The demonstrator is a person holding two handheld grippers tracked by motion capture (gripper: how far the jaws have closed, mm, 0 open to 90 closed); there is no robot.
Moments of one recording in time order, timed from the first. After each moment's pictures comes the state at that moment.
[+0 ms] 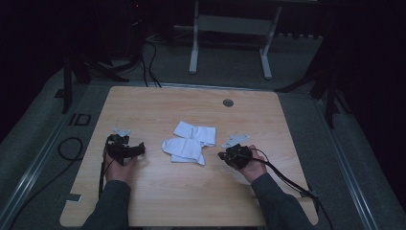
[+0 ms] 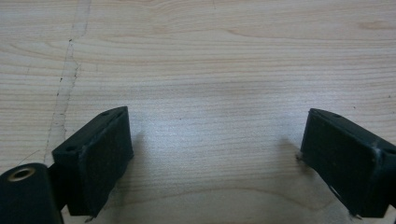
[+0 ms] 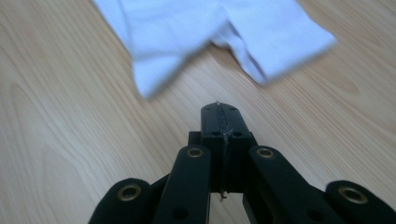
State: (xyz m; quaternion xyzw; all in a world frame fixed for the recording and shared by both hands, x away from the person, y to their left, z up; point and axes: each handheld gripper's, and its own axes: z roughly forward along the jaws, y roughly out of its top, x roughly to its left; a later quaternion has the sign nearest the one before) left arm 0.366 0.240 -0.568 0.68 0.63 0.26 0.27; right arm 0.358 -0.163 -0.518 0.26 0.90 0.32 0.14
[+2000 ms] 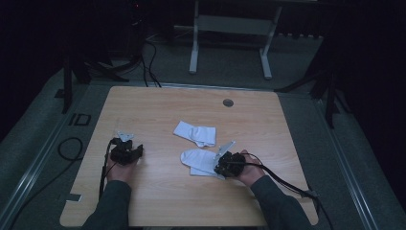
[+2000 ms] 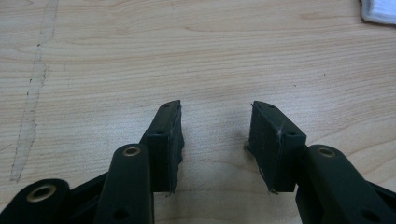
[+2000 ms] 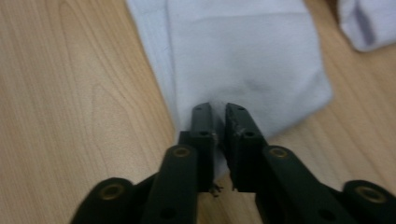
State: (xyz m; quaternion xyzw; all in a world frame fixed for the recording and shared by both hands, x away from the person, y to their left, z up) left arm 0.349 0.229 -0.563 0.70 0.60 0.25 0.30; right arm 0.346 -0.146 -0.531 0.19 0.95 0.23 0.07
